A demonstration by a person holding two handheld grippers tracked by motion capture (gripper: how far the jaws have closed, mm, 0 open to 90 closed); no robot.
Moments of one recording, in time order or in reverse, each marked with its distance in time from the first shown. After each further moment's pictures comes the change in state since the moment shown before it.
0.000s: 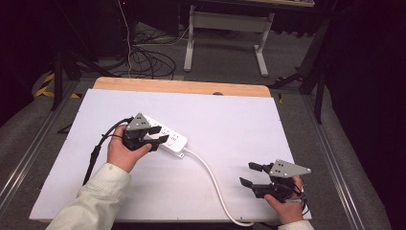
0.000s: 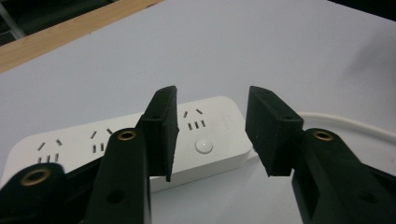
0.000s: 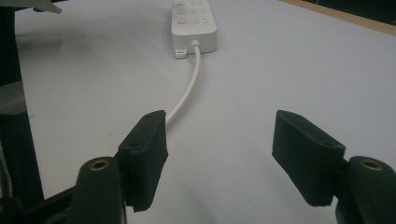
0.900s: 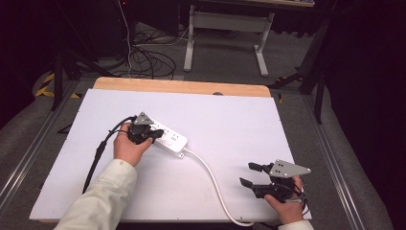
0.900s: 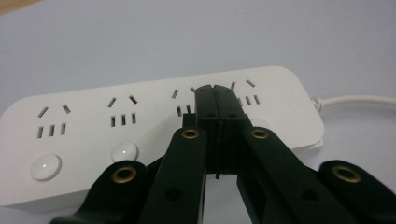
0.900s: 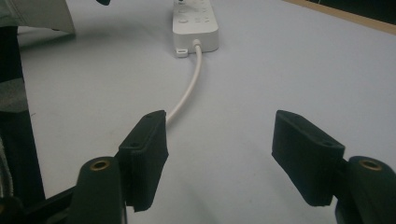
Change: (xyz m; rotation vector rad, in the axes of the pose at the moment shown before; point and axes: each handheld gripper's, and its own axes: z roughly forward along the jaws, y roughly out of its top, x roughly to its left) left arm 0.027 -0.016 0.035 0.112 0.047 -0.077; right arm 0.000 -0.001 0.000 0.001 0.006 -0.004
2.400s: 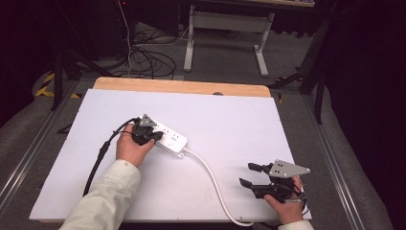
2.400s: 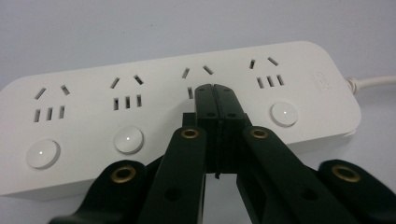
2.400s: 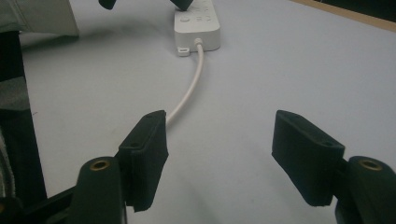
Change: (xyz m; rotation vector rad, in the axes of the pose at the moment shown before) left arm -0.002 -0.004 0.011 0.067 0.042 0.010; right arm 0.001 0.000 0.001 0.005 0.007 0.001
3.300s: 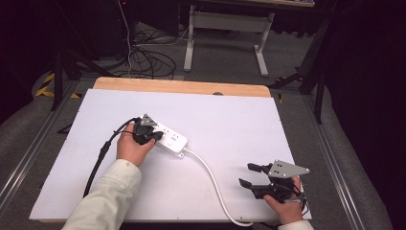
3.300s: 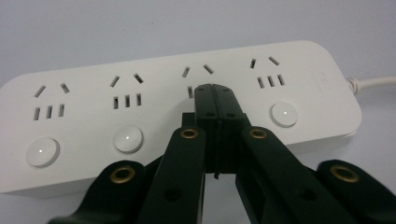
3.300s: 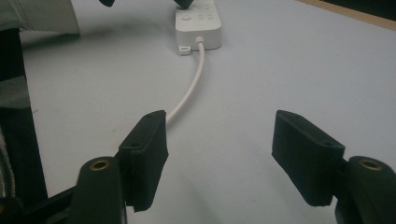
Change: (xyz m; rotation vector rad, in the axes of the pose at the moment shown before) left arm 0.000 0.002 0.000 0.017 0.003 -0.011; right arm 0.001 0.000 0.001 0.005 0.003 -0.004
